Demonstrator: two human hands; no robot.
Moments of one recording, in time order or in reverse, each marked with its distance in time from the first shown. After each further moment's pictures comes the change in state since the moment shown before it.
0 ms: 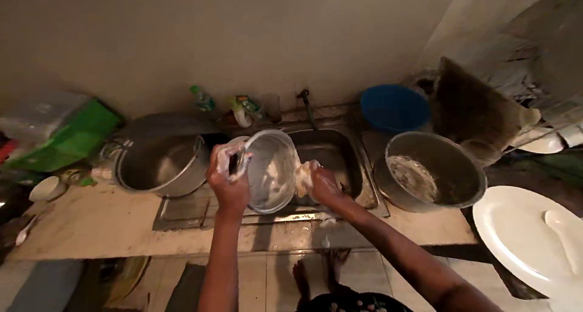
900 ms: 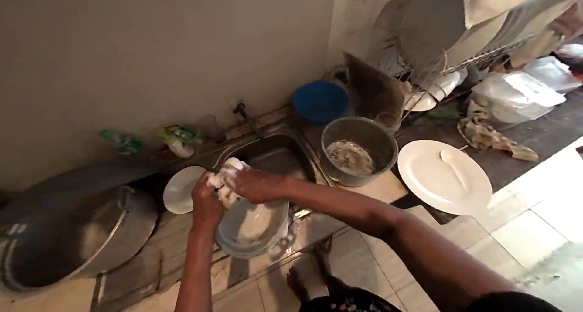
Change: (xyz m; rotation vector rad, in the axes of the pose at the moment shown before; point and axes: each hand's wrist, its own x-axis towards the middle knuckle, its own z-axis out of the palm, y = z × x) left_hand -0.019 -0.027 0.062 0.174 -0.548 0.033; right_hand 0.036 -0.024 -0.030 -0.262 -0.040 -0.696
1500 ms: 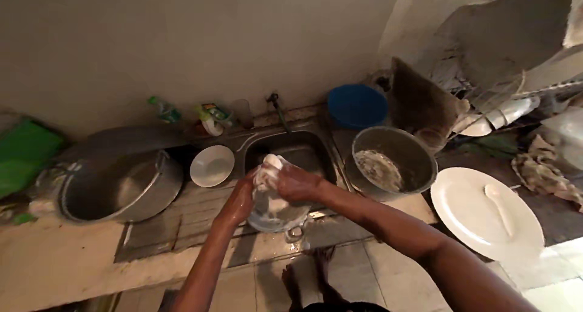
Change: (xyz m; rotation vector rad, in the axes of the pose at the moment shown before) left_hand -0.035 0.002 -0.001 -0.154 -0.428 -0.211; right_hand -0.029 0.001 0.004 -0.074 0.028 -0.047
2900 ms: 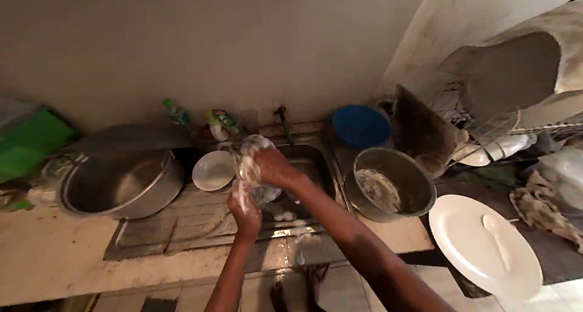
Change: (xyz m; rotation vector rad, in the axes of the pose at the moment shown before) left_hand 0.008 0.022 0.052 -0.426 0.995 0.024; right_hand 0.075 -0.008 -0.043 0.232 -0.023 0.313
